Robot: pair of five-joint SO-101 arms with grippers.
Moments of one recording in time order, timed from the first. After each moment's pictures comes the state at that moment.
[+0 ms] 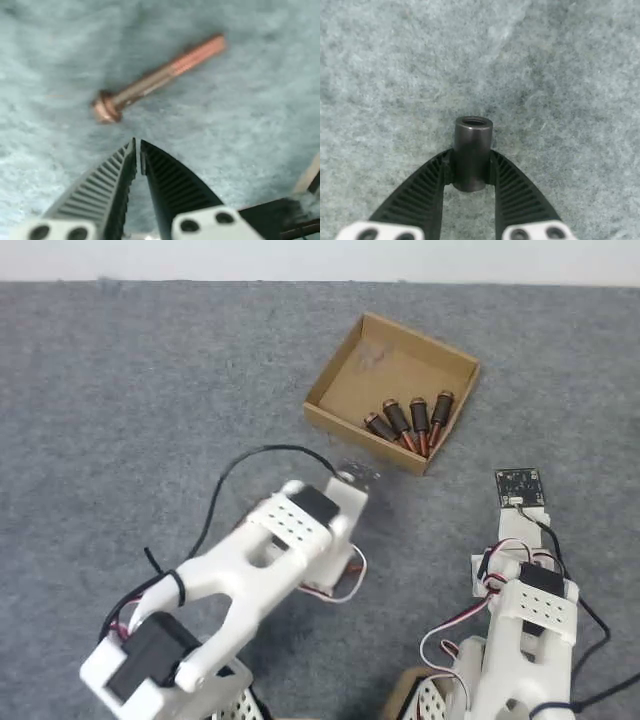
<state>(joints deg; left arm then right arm) 34.8 -8.1 41.3 79.6 16.1 17.1 -48.7 78.5 47.9 21.2</state>
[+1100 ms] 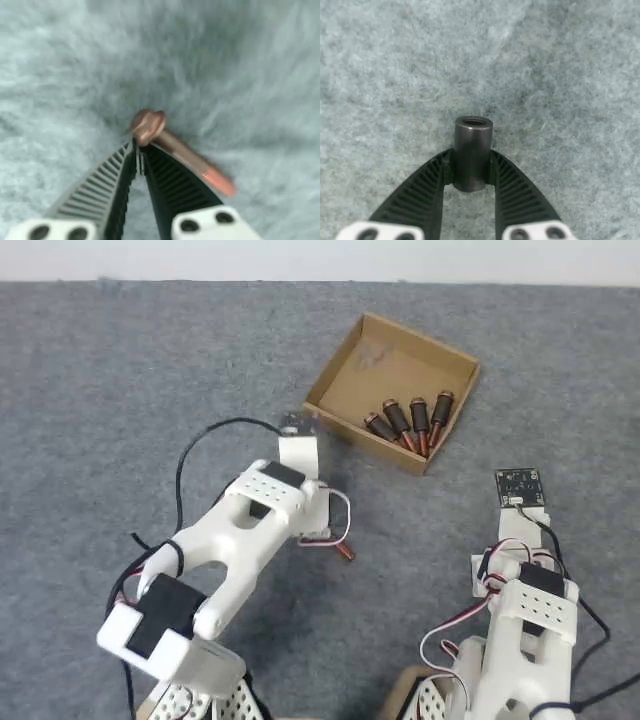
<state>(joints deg) 20.1 2.5 38.3 55.6 32.9 17.1 -48.7 78.5 47.9 21.2</state>
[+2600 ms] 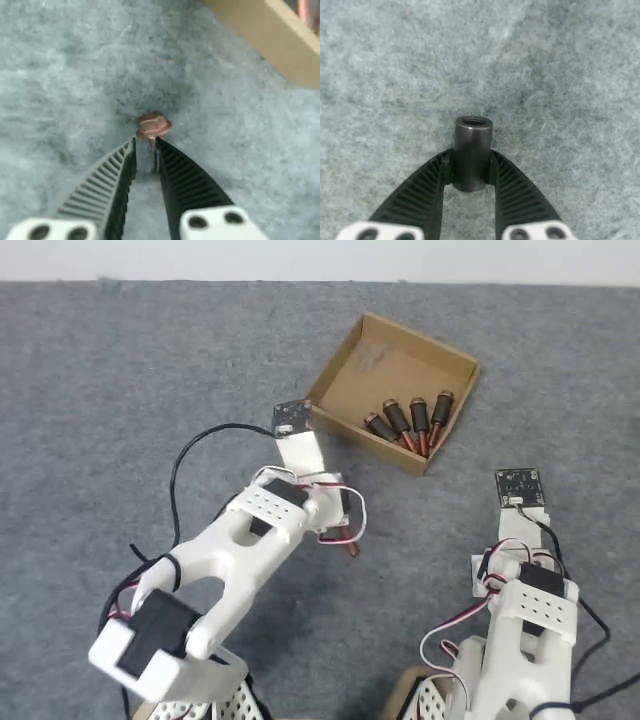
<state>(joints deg) 24.4 -2.5 45.5 38.1 41.7 17.1 -48.7 78.6 47.9 21.3</state>
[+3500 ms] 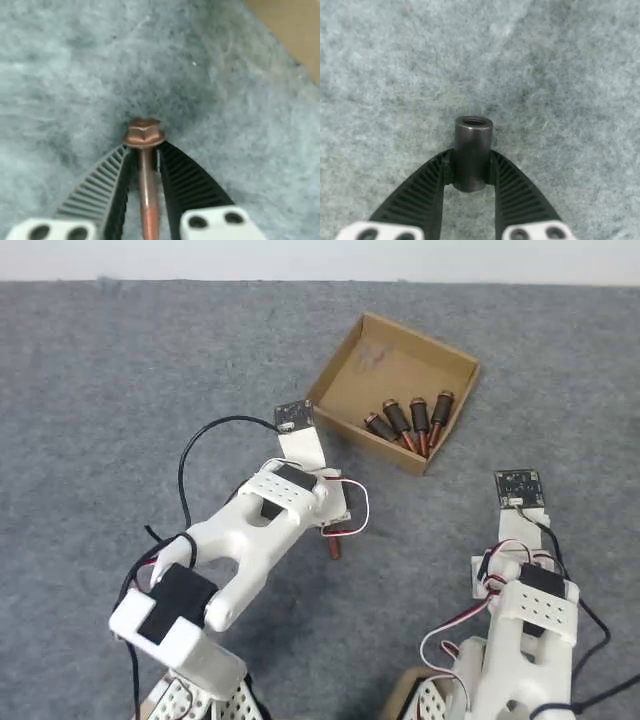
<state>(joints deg) 22.4 6.7 37.8 43.5 45.1 17.1 -48.7 78.9 47.9 21.3</state>
